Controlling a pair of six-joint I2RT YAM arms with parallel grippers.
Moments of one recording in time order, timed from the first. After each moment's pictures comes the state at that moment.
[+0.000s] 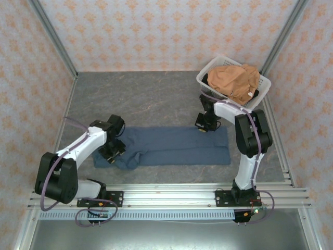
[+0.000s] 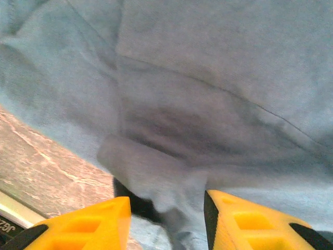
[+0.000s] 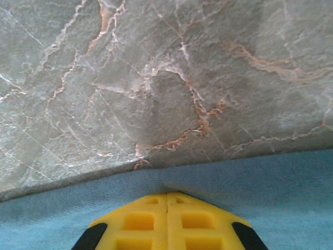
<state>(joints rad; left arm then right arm) -0.24 1.35 0.81 -1.08 -0.01 -1.10 0.30 1.92 1.28 -0.80 -0.14 0.64</state>
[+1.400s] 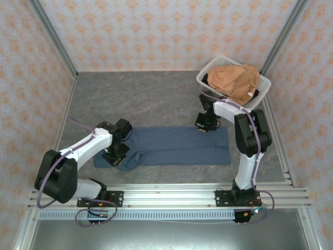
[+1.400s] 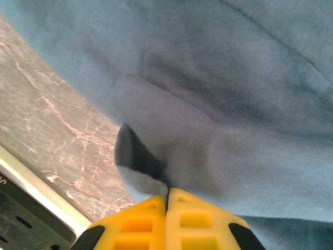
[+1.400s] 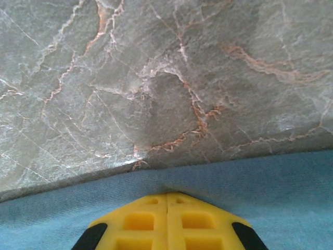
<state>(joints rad) -0.36 1.34 0.80 -1.15 -0.02 -1.35 0.30 1.93 1.30 -0.82 -0.14 0.64</state>
